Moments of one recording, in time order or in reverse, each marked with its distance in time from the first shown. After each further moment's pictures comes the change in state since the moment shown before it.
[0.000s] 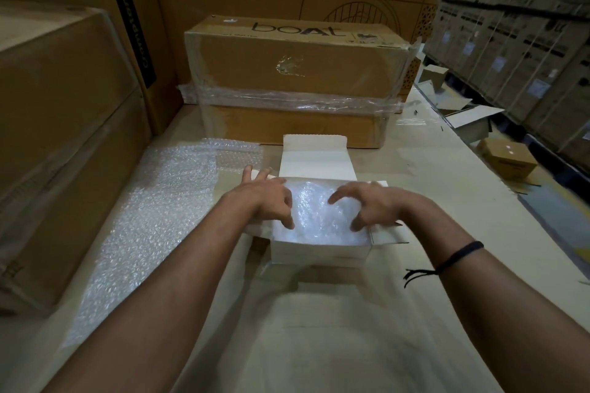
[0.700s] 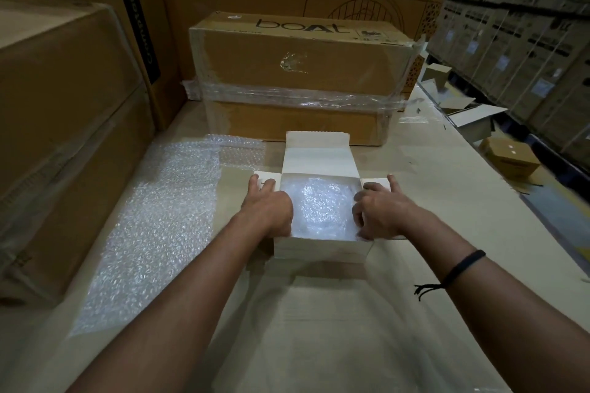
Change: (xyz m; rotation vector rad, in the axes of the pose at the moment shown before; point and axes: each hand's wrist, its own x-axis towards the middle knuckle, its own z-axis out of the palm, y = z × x) left_hand -0.012 0.016 0.032 0.185 0.126 -0.042; right_hand -0.003 0.007 0.028 -0.529 0.052 0.080
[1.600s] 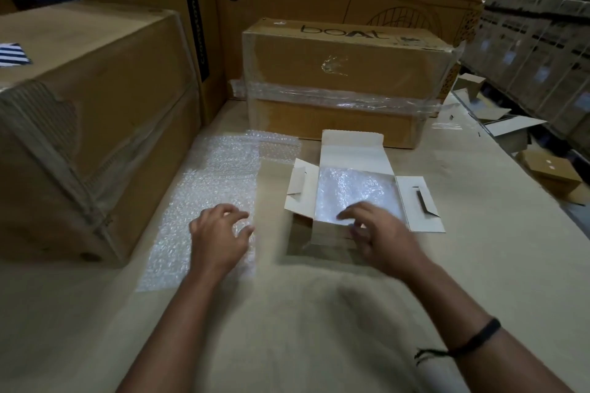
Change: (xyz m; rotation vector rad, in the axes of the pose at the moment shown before) left_hand -0.125 -0.087 0.091 -0.529 0.658 -0.418; right_hand -0.049 -0.098 0.019 0.653 0.785 -0.269
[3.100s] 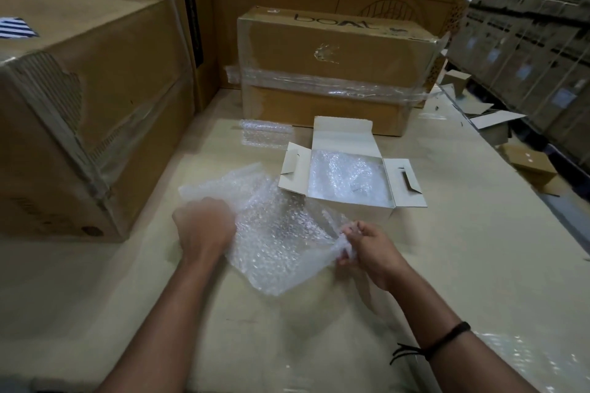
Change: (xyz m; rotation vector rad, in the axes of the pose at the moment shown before) left_hand -0.020 -0.011 0.009 0.242 -0.009 -0.191; right_hand -0.050 -0.020 0.038 1.105 0.024 0.952
